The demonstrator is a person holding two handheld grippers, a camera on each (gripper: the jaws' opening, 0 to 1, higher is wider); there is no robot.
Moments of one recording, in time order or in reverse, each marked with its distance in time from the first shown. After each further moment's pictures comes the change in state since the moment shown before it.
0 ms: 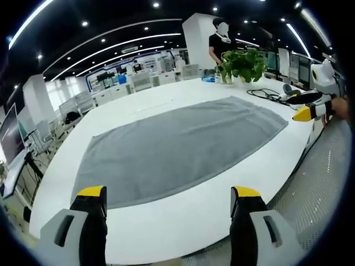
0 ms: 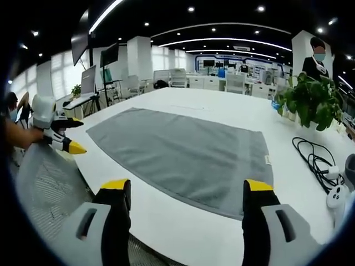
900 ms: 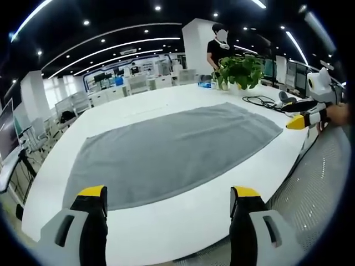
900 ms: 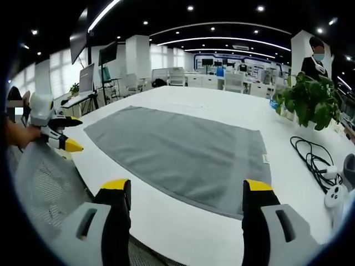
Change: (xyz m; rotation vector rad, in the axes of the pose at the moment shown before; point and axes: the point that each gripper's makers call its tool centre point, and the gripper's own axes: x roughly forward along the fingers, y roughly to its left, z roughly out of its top) left arm 0.002 -0.010 0.006 -0.035 -0.044 -0.065; right arm -0.007 0.003 0.003 -0.006 0.014 -0.029
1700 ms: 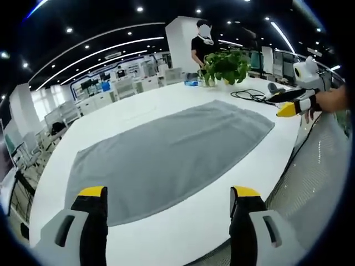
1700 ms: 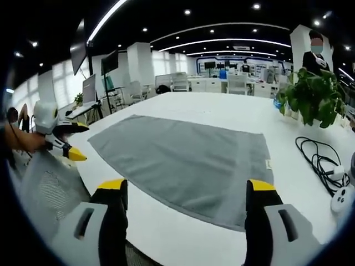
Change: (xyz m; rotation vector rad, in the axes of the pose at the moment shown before) left arm 0.011 -0.008 0.030 0.093 -0.004 -0.072; right arm 0.014 -0.029 0.024 0.040 -0.053 0.065
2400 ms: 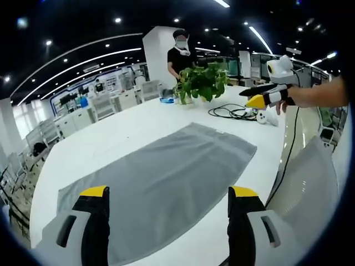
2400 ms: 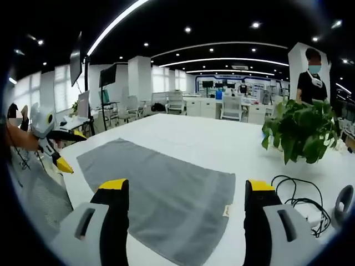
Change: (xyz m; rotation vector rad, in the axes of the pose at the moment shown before) left arm 0.030 -0.064 0.096 0.164 -0.066 -0.172; right arm -0.019 -0.087 0.092 -0.049 -0.146 -0.025
